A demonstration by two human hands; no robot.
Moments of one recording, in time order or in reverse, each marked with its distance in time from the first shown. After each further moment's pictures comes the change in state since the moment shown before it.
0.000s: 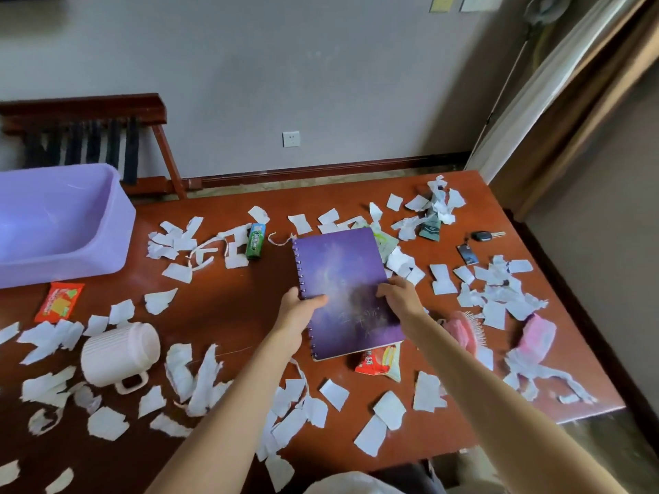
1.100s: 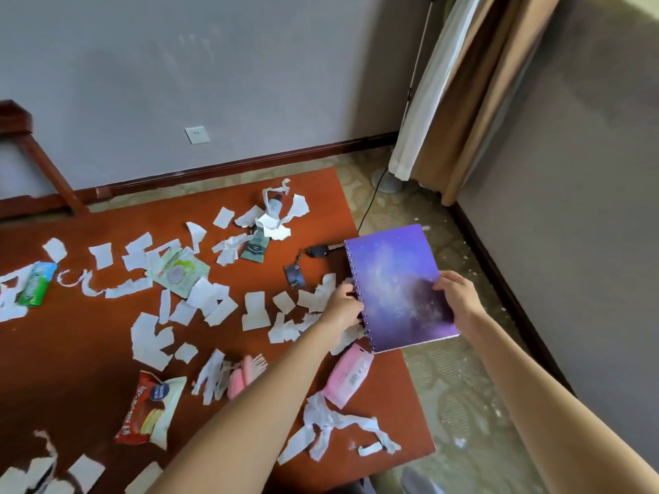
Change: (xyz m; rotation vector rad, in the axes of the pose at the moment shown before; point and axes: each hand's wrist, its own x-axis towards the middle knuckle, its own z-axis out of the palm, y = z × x) left_hand 0.007 -0.005 0.458 0.276 -0.272 -0.136; right_hand 0.172 0.093 -0.434 0.247 0.222 0.097
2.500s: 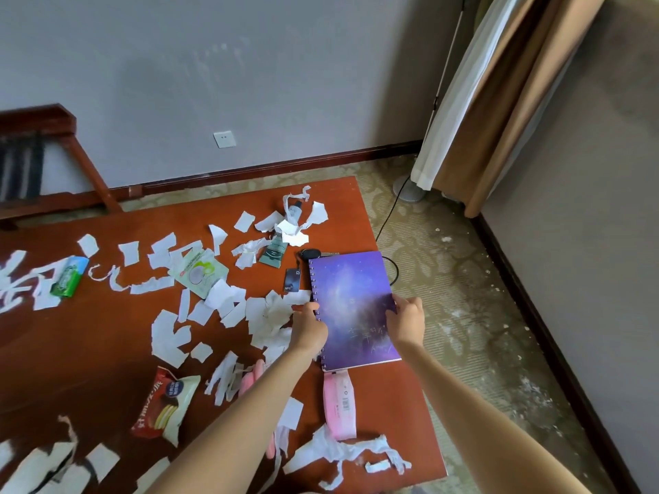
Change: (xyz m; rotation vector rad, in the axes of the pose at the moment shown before) left_hand 0.003 -0.033 -0.056 0.382 0.382 0.026; right_hand -0.010 0.043 0.095 -0.594 0.001 -0.308
